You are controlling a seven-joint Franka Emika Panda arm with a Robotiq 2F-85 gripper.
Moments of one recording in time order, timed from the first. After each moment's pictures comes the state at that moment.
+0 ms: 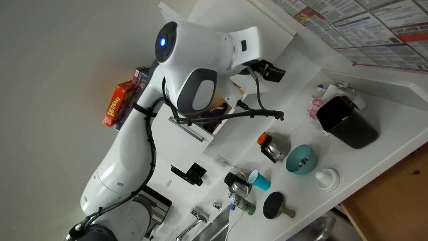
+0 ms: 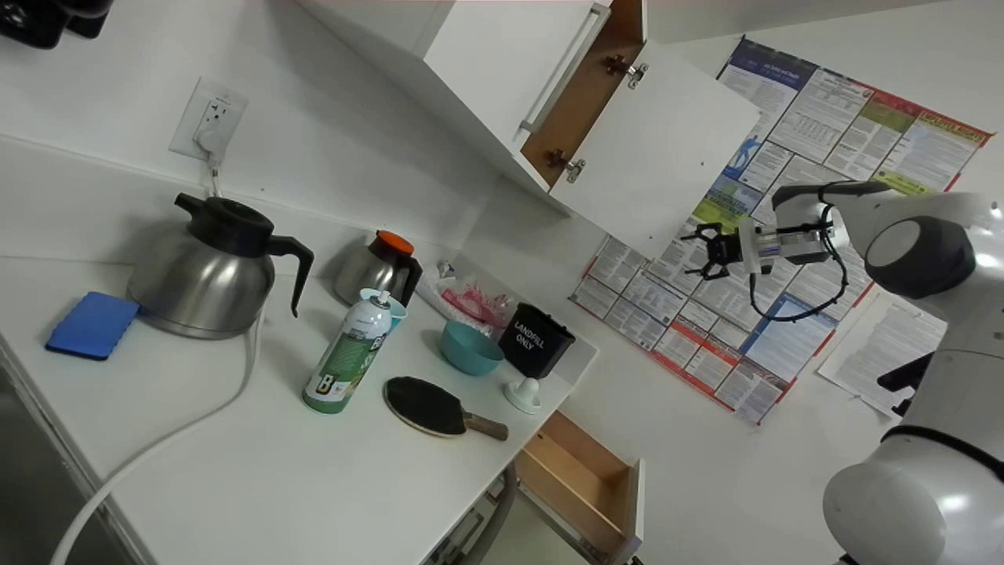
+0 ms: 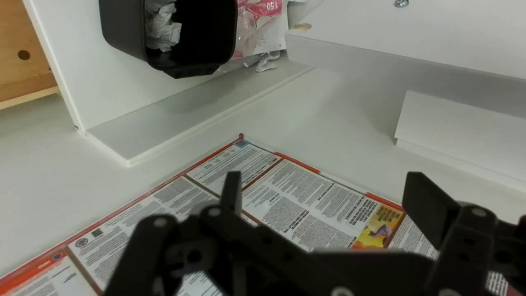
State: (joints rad) arm -0.44 0.22 -0.39 -1.42 0.91 2.08 0.14
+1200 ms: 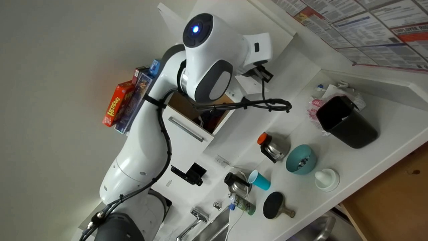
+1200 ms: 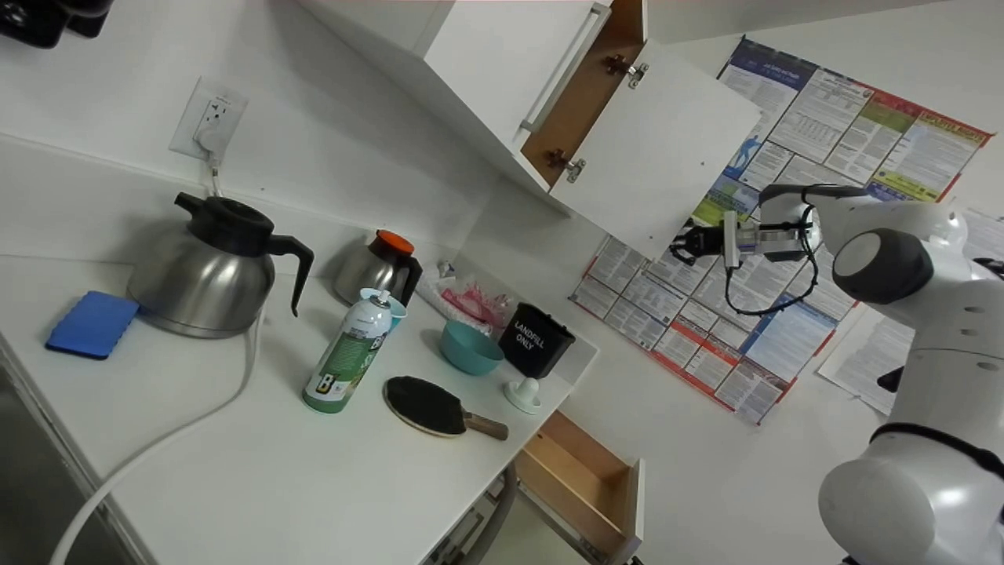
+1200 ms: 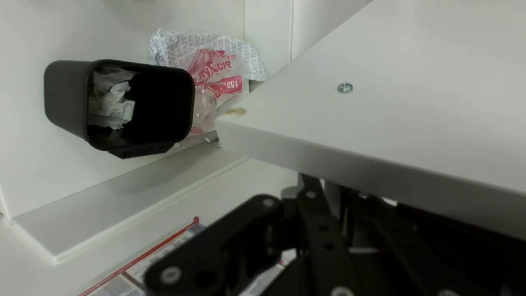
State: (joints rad) arm -0.51 0.35 -0.31 -1.26 1.05 1.87 0.12
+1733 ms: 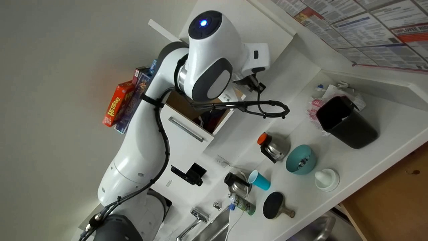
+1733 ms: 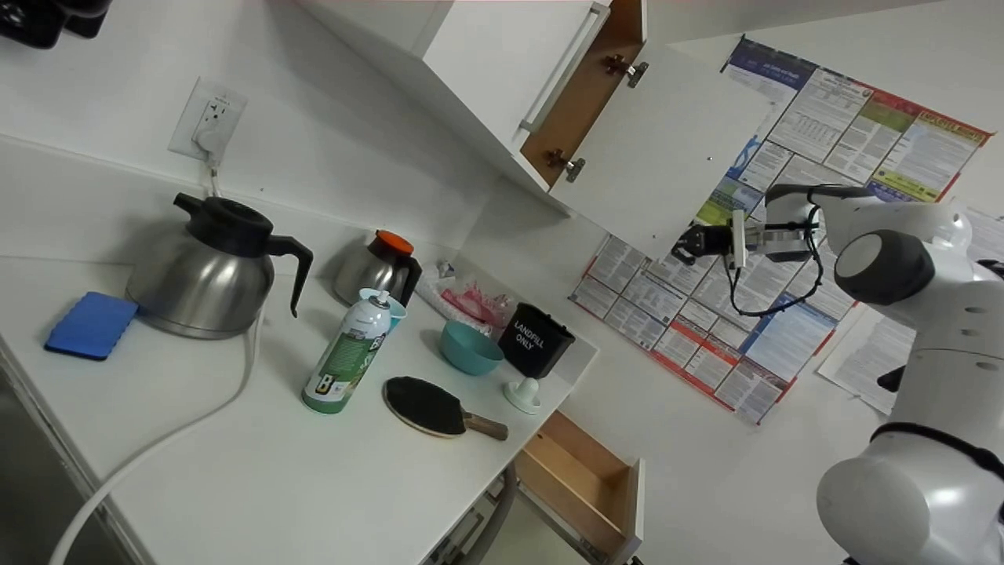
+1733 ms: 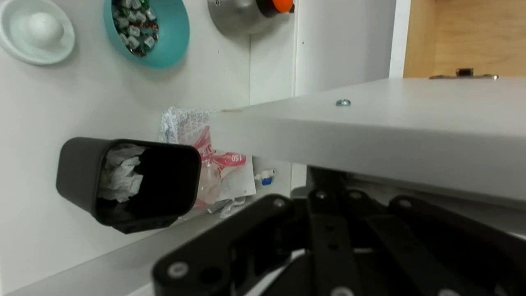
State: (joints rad) arm -0.54 0.35 -0.30 -1.25 1.07 1.64 0.10
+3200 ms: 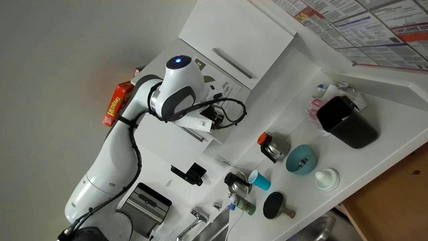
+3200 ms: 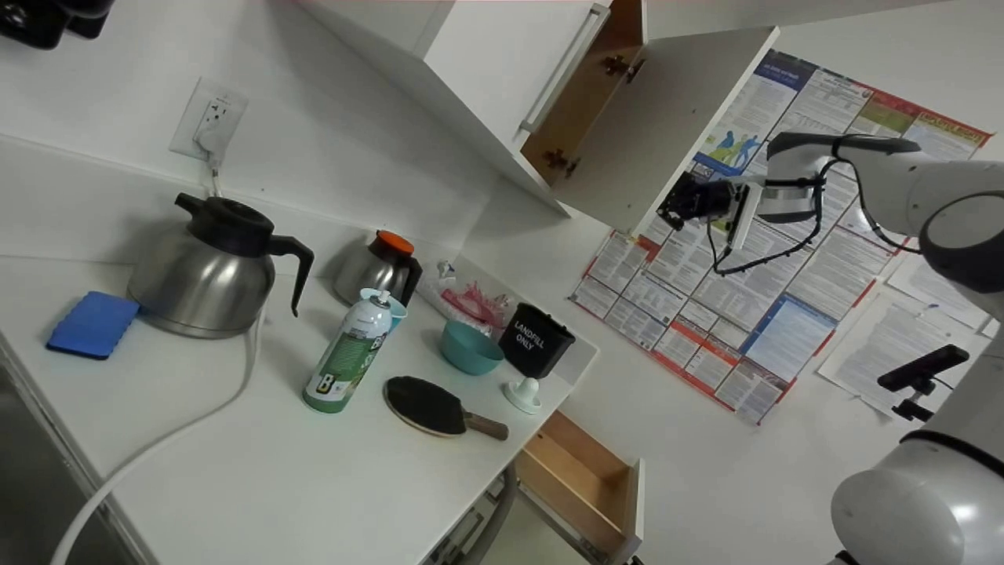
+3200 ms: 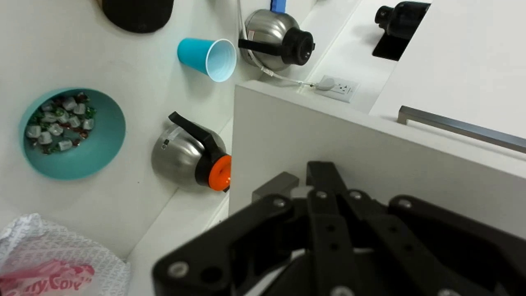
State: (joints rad) arm -0.35 0.05 -0.21 -1.53 0.95 1.45 -0.35
